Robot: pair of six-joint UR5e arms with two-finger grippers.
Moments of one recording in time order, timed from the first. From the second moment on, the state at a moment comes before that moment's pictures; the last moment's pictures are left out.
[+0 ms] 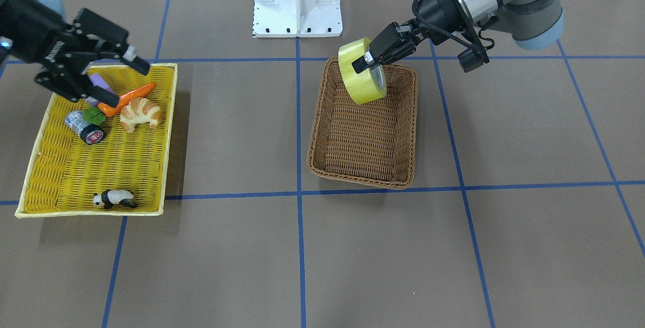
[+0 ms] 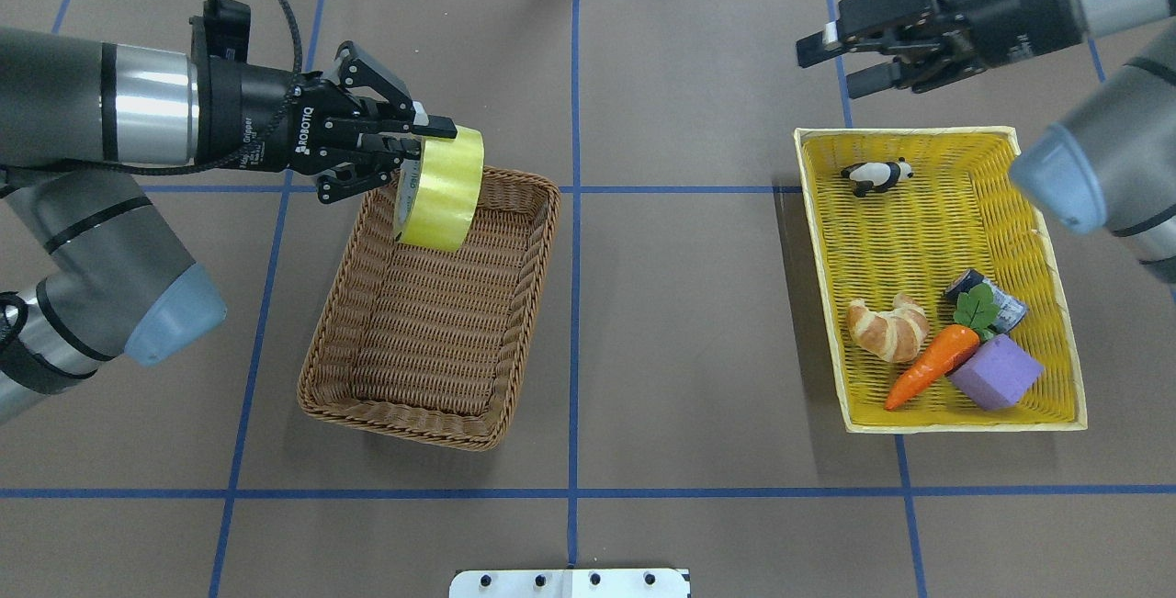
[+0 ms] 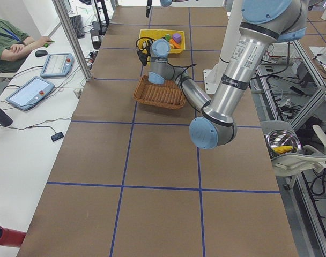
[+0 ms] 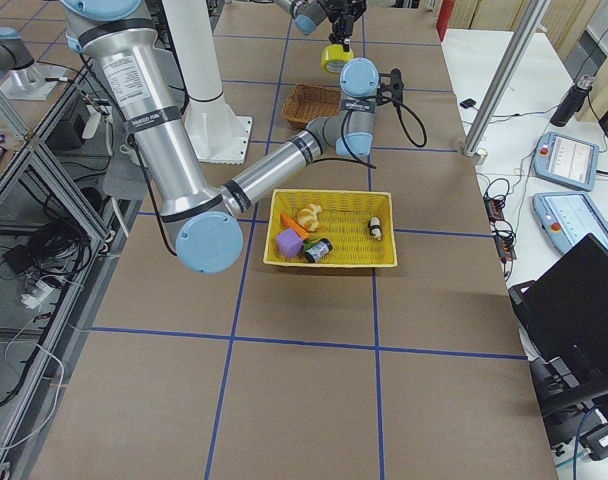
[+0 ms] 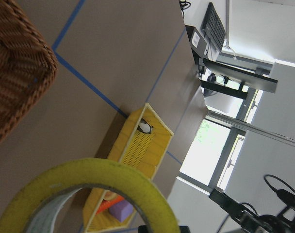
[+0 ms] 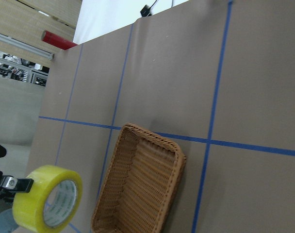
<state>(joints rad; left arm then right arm) -0.81 -2.00 -1.85 -2.49 -2.14 -2.05 1.18 -1.26 1.79 -0.69 2.50 1.24</state>
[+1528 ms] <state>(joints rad) -0.53 -2.08 -1.92 -1.63 -1.83 -1.57 1.43 -1.23 1.80 -2.13 2.27 -0.26</state>
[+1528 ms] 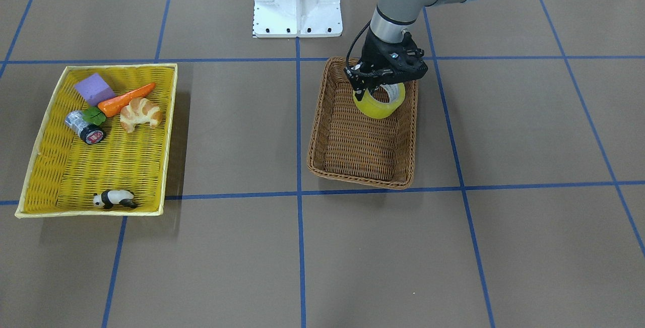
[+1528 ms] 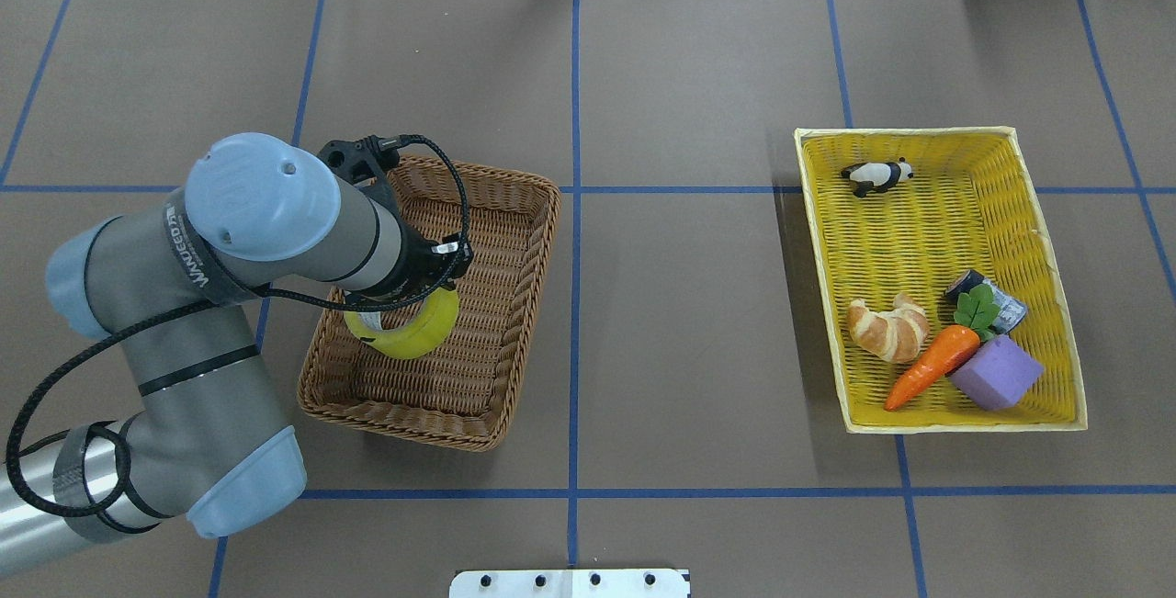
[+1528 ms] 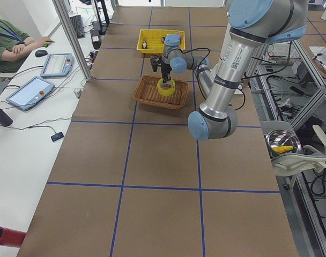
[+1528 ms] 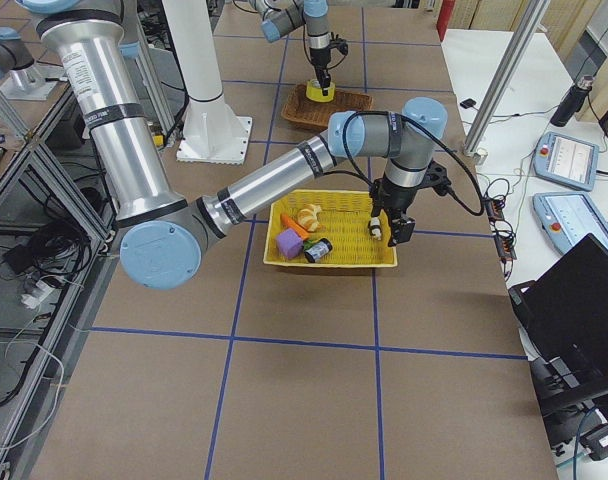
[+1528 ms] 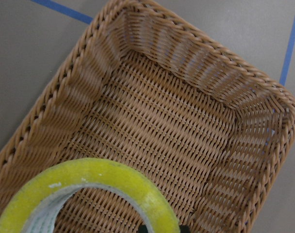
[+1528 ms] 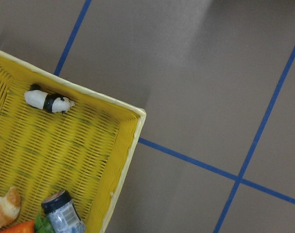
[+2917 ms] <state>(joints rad) -0.66 -1.95 -2.16 -1.40 -1.73 -1.16 1.44 -1.38 1.72 -1.90 2.22 -0.21</state>
